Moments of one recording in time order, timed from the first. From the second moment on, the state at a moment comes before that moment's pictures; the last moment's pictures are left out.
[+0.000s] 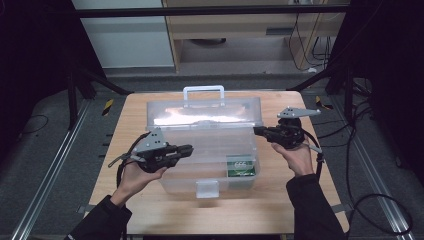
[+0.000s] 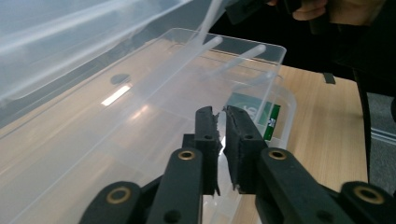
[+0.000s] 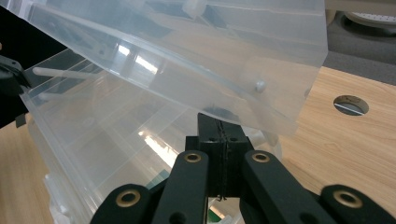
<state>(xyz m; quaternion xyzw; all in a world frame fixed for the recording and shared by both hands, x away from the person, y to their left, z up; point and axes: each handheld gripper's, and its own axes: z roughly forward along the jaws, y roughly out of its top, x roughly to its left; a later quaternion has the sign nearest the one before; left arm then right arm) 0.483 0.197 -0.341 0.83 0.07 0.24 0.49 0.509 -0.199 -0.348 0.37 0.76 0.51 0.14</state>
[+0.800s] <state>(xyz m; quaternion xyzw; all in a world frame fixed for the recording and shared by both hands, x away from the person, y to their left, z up) 0.478 0.274 -0.338 0.83 0.15 0.28 0.46 0.500 -0.199 -0.355 0.37 0.77 0.50 0.14</state>
